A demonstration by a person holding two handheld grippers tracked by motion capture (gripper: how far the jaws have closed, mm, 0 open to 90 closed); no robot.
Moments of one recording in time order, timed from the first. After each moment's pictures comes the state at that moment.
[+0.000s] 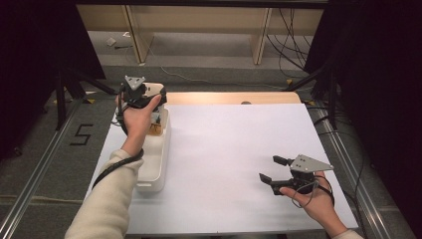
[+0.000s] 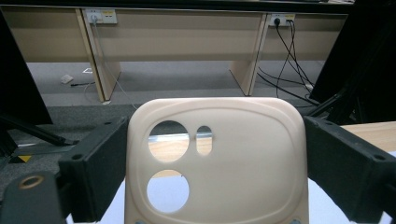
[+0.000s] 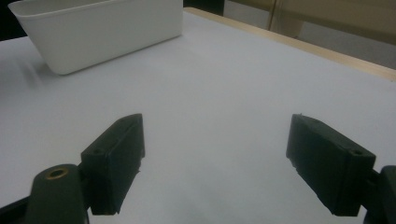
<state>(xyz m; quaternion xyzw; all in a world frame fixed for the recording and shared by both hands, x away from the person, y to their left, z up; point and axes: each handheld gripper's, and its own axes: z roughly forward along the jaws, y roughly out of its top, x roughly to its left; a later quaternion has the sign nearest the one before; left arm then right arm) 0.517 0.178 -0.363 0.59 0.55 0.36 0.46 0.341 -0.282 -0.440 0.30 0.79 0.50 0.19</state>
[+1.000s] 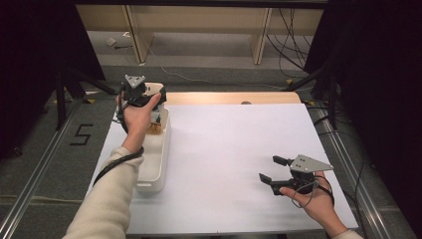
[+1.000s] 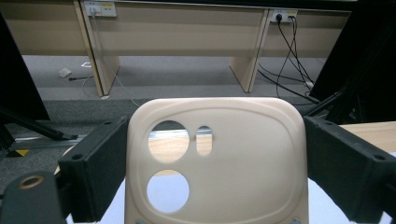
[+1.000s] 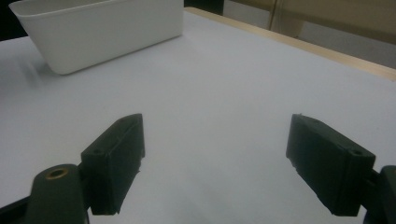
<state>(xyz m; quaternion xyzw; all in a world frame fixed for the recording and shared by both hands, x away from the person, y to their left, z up) 0.526 0.181 -0.367 0.59 0.56 0.35 0.46 0.341 -0.282 -0.440 0.30 0.79 0.50 0.19</state>
